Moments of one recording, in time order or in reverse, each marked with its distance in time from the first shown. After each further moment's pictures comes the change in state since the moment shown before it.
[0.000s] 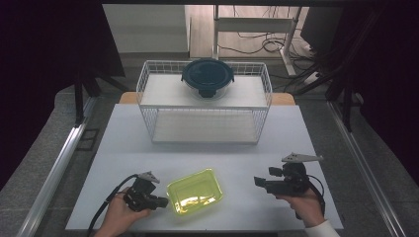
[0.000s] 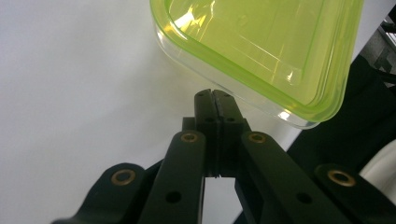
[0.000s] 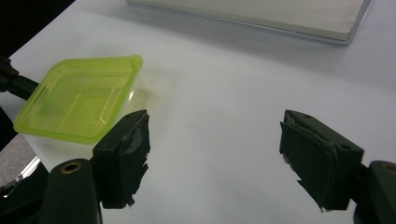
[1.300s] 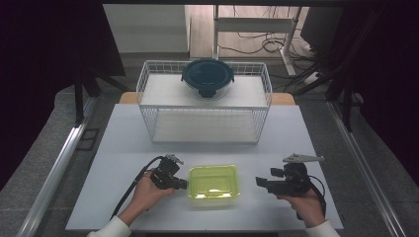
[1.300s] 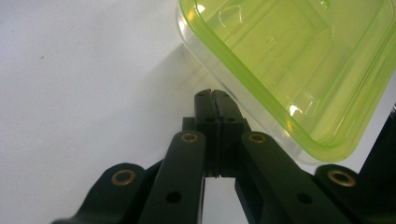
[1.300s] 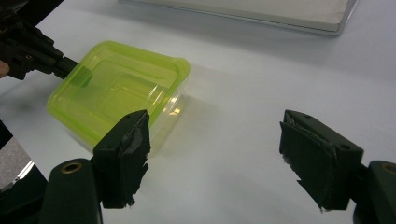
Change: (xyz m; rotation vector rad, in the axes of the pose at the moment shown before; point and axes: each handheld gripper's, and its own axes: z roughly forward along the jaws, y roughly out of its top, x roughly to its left) left arm 0.008 0.065 0.039 -0.002 -0.009 0.019; right arm -0.005 -0.003 0.000 0.011 -0.020 0.021
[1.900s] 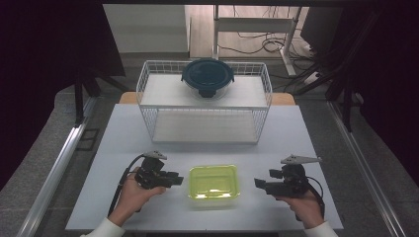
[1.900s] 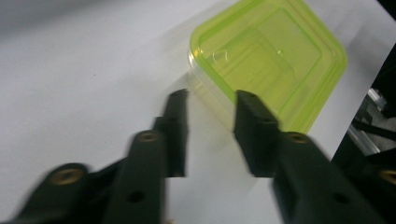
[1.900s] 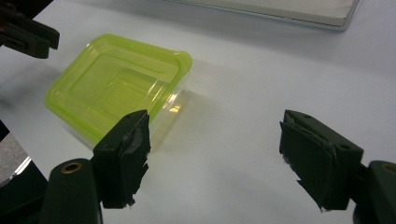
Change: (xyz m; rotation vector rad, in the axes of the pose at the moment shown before) left arm 0.002 -0.016 -0.045 -0.200 -0.017 -0.065; right arm 0.003 -0.003 0.004 0.014 -0.006 -0.009
